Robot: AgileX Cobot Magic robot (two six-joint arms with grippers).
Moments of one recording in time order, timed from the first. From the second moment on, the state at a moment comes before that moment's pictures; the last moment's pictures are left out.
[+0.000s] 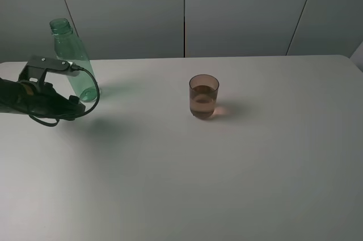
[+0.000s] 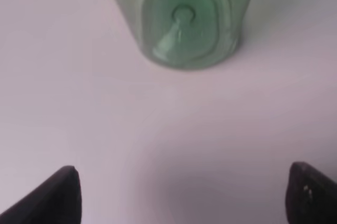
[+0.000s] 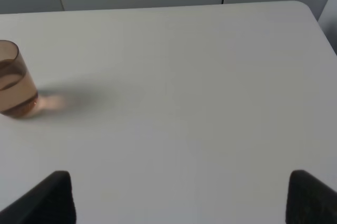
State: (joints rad) left arm -0.11 1.81 -0.66 0.13 -0.16 -0.04; right arm -0.03 0.00 -0.50 0.01 1.09 0.01
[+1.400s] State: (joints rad) left arm -0.11 0.20 -0.56 0.00 1.11 -0.02; right arm -0.03 0.00 -0.50 0.01 1.09 0.01
